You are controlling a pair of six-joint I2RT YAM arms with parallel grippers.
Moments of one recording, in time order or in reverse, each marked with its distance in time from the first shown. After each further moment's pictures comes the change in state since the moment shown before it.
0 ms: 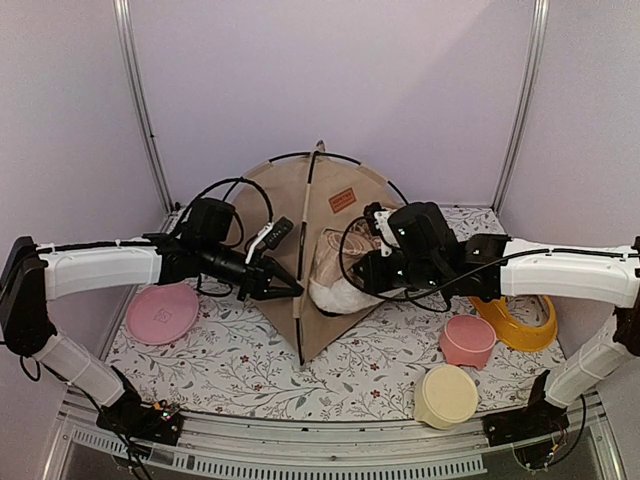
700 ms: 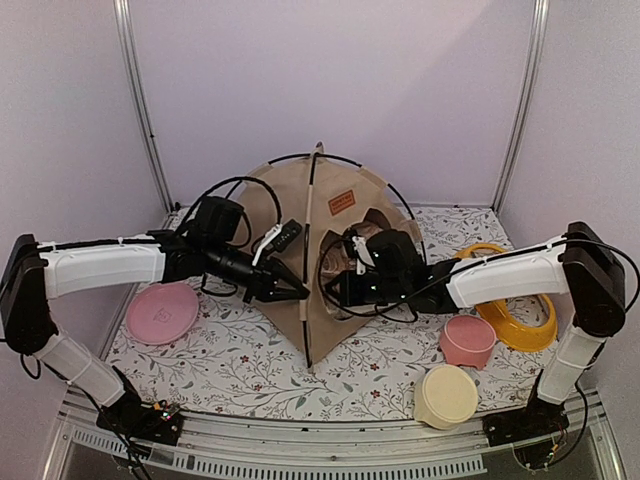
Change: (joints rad) left arm -0.050 0.022 0.051 -0.063 -0.031 0.062; right arm -0.107 0.271 -0.105 0.486 -0.309 0.132
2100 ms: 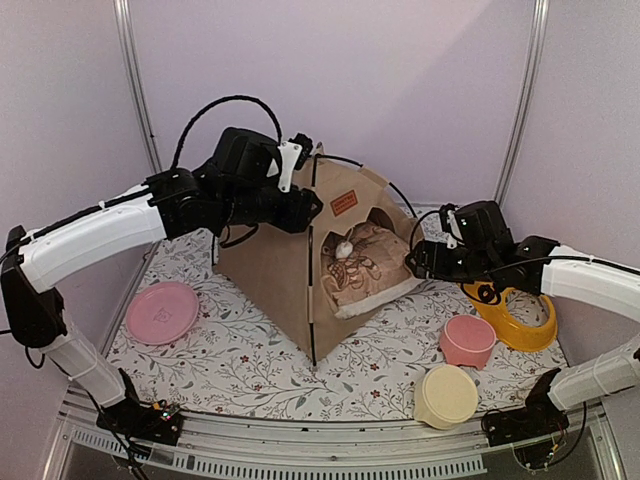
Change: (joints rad) left arm -0.241 0.070 0.554 -0.338 -1.180 -0.279; right arm -0.242 -0.515 -0.132 -0.517 0.201 -0.060
